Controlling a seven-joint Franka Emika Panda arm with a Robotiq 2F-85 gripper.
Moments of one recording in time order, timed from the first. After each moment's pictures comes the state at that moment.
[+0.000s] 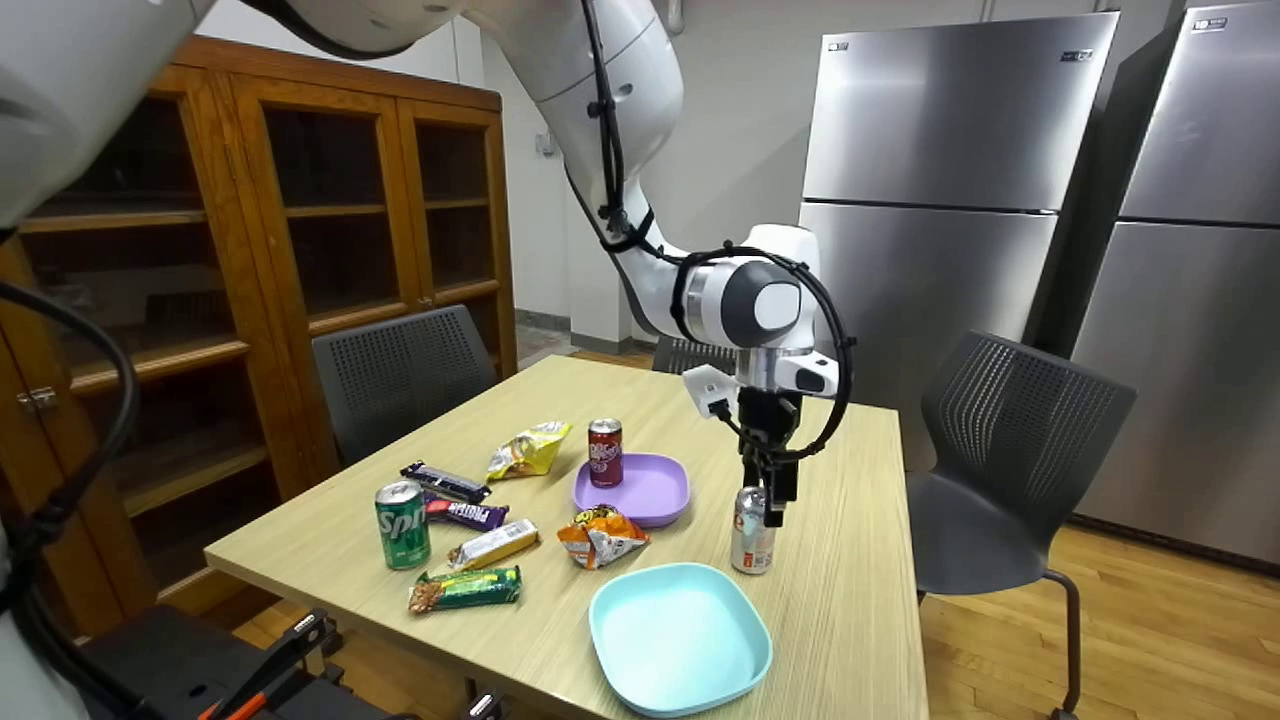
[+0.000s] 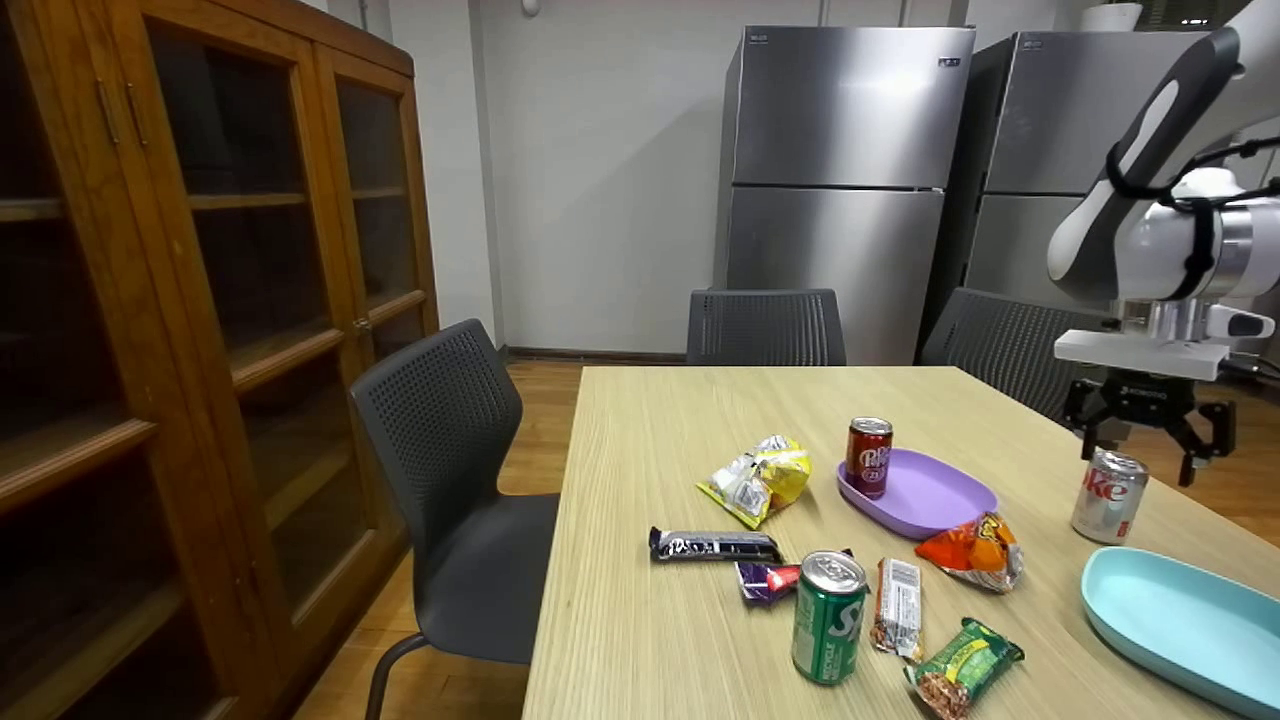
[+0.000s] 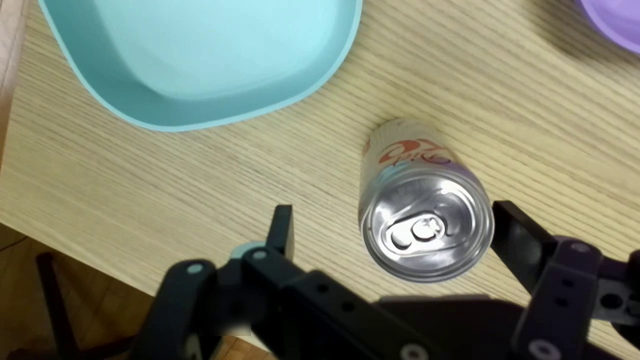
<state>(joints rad) -0.14 0.72 -0.29 -1.80 0.12 2.41 0.57</state>
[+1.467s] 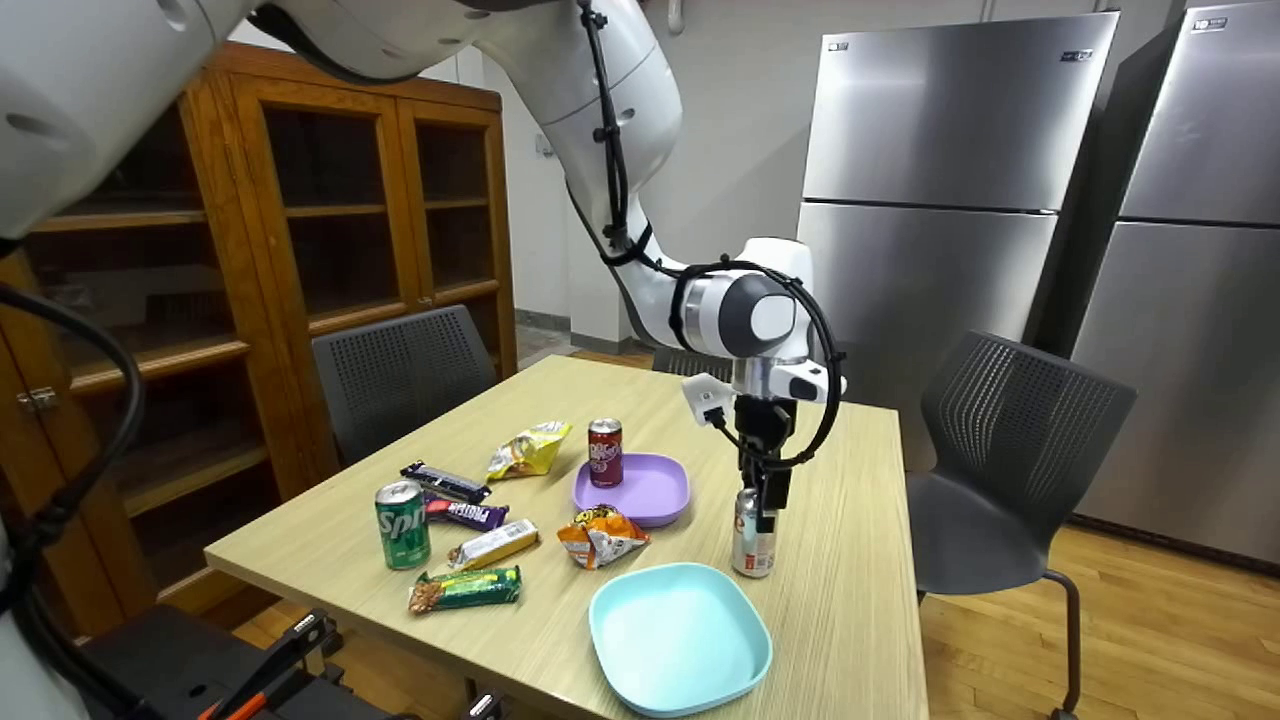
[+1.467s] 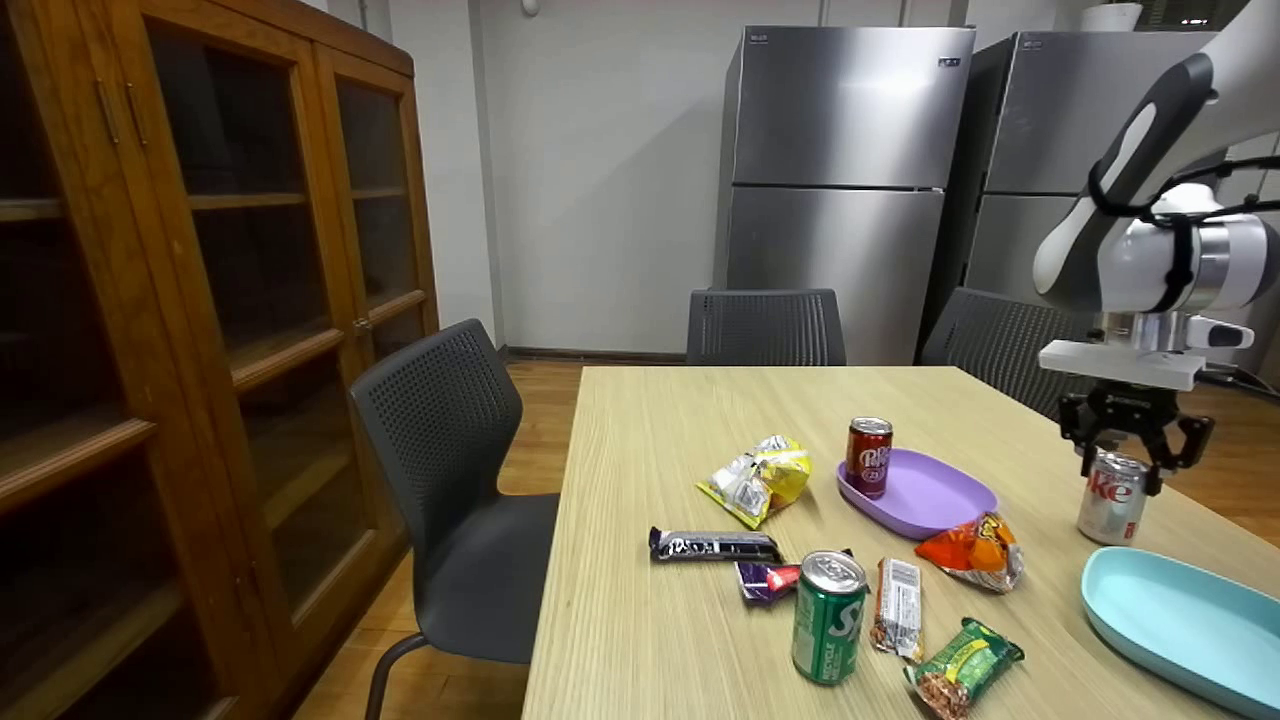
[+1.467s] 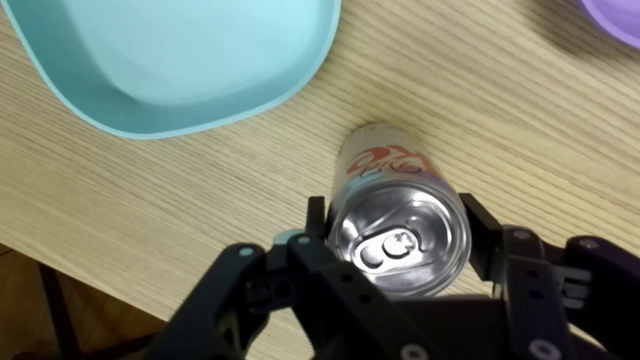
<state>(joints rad) -0.13 0.77 -0.29 -1.76 0.13 2.41 0.60</state>
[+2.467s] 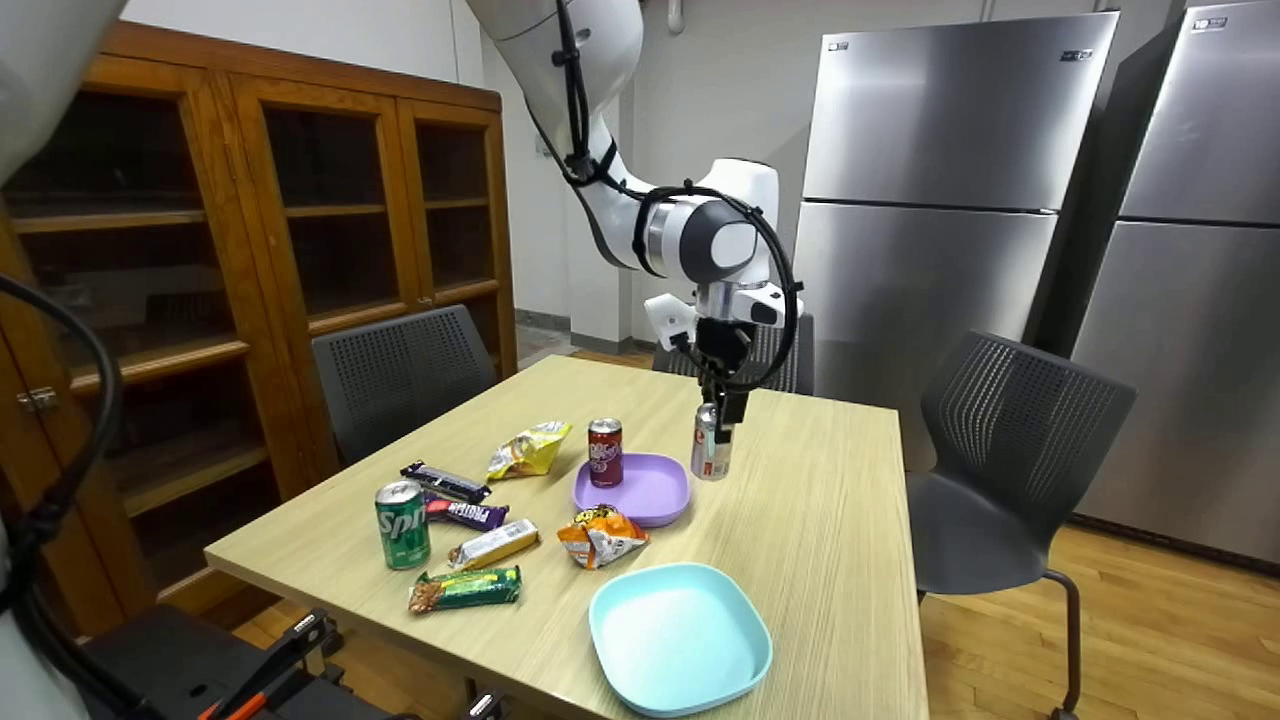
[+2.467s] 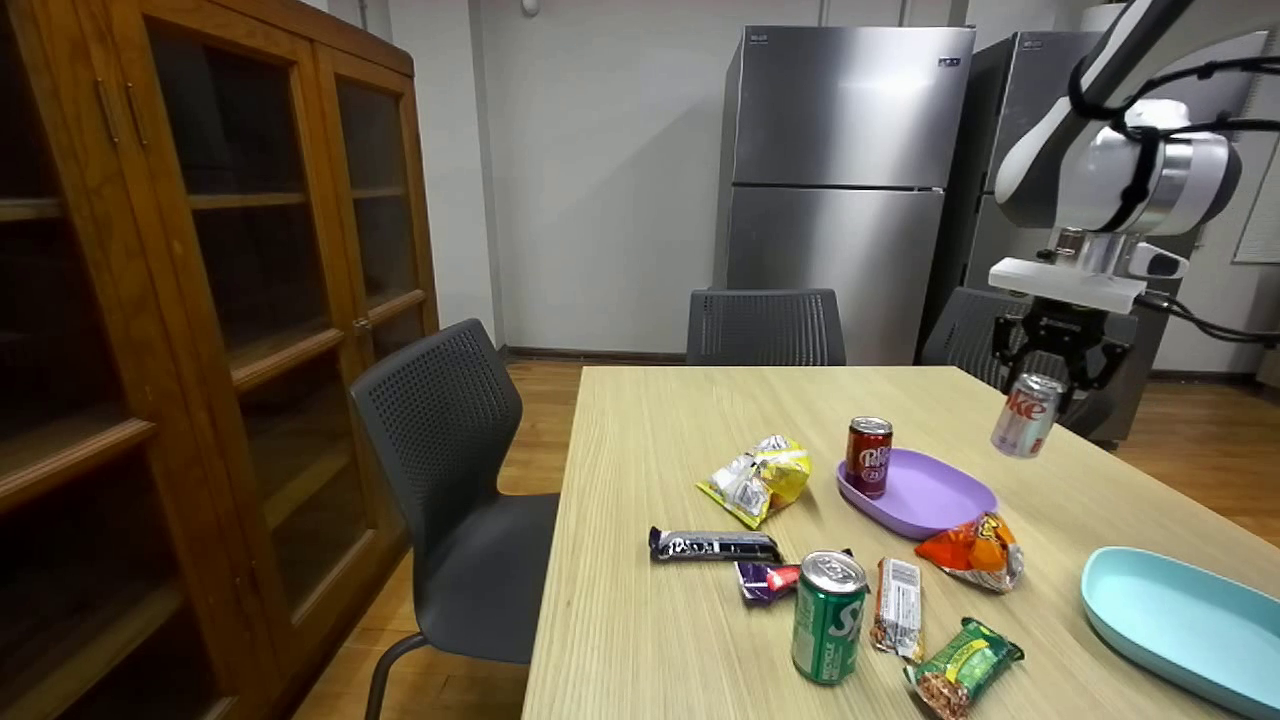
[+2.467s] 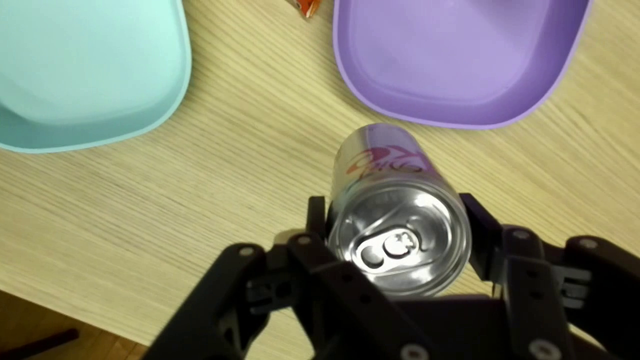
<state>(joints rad) -0.12 0.61 -0.18 -1.78 0.19 2.41 0.54</state>
